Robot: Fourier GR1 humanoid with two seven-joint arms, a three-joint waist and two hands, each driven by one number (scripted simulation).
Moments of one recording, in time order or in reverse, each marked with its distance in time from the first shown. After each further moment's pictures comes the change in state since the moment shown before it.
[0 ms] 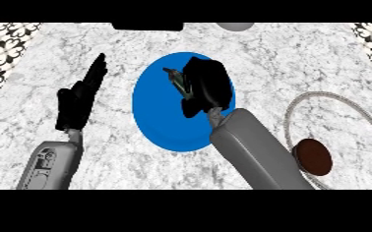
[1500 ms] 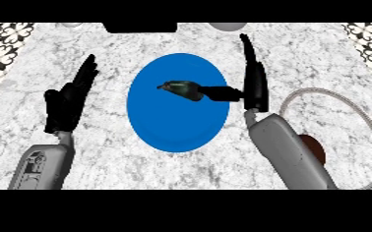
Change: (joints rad) left arm 0.025 0.016 0.043 -0.024 0.000 -0.015 0.012; right arm 0.137 -0.146 -0.094 0.030 -0.730 -0.562 -0.342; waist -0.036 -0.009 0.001
